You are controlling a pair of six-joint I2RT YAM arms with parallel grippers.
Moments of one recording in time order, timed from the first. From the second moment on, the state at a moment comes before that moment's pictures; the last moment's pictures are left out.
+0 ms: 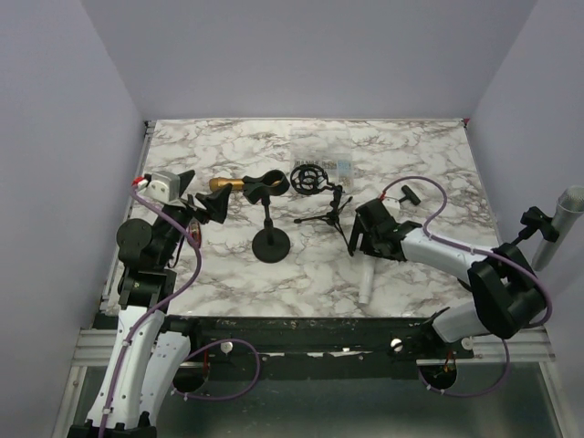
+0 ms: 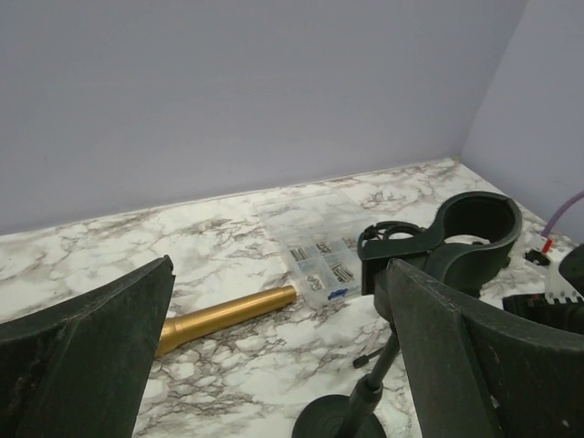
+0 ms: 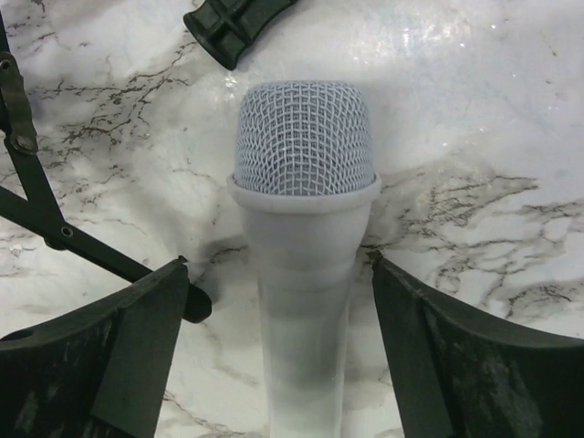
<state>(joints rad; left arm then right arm) -0.11 0.58 0.66 0.13 0.29 -0.19 0.57 1.45 0.72 -0.32 0.32 0.73</state>
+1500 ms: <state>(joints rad) -0.19 0.88 0.78 0.18 0.55 -0.30 0.57 1.15 0.73 -0.38 0.30 0.59</state>
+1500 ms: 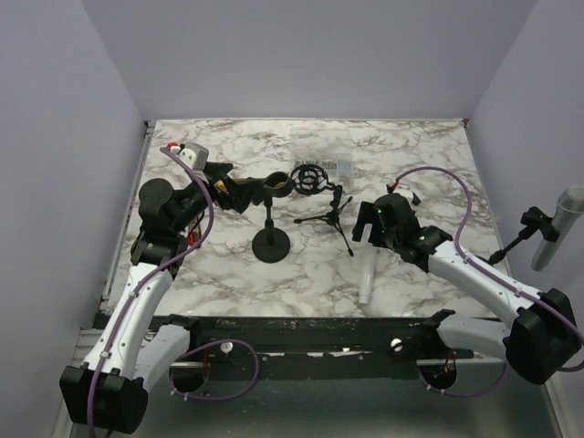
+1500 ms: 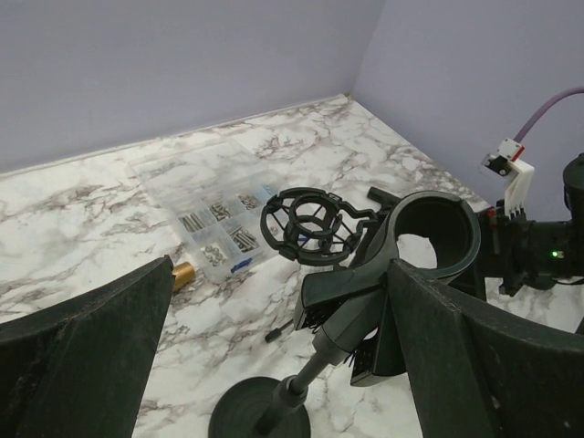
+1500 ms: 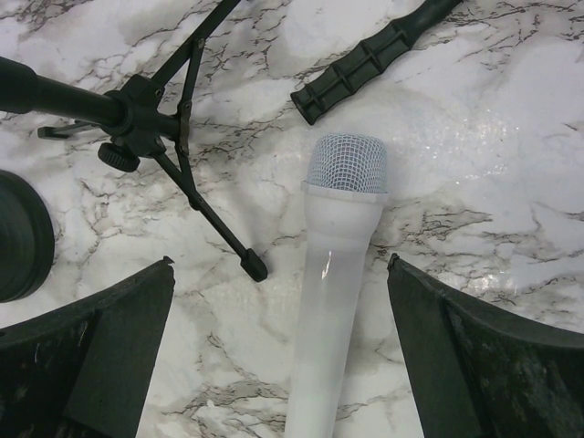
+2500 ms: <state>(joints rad) -0.19 0.83 0.82 -0.05 0.41 -0.14 0.76 1.30 1.24 -0.12 -0.21 0.72</state>
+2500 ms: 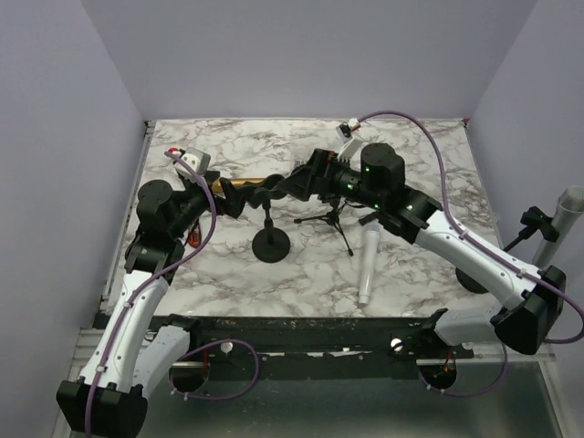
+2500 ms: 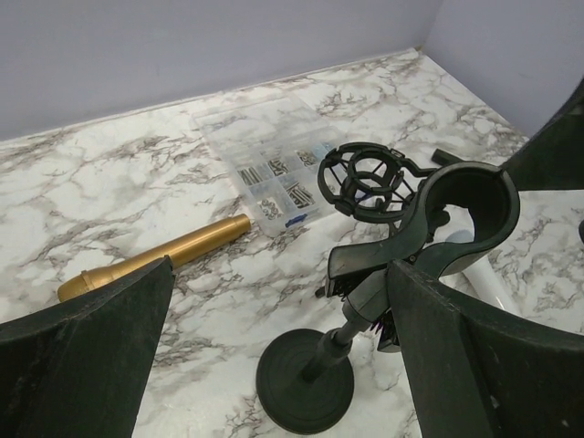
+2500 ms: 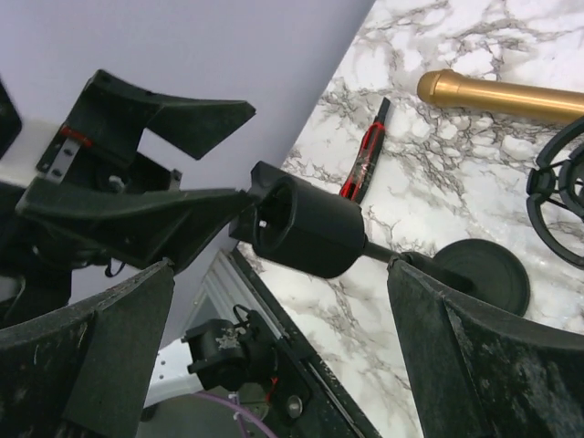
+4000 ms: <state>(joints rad) -0.19 0.59 0.70 0.01 0.23 -0.12 0.84 1.50 1.10 0.19 -0.09 0.91</state>
